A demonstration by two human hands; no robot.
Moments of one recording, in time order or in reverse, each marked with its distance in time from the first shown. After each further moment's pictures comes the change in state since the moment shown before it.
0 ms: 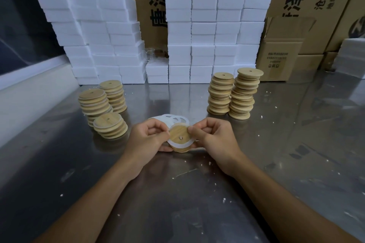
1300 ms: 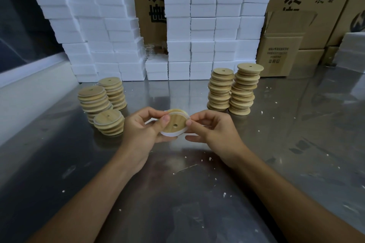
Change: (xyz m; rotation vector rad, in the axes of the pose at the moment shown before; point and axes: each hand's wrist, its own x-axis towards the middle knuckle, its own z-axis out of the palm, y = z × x) left_hand -0.004 0.009 0.001 -0.220 0.026 0.142; right_hand 0.003 0.000 -0.004 0.072 -0.111 -0.061
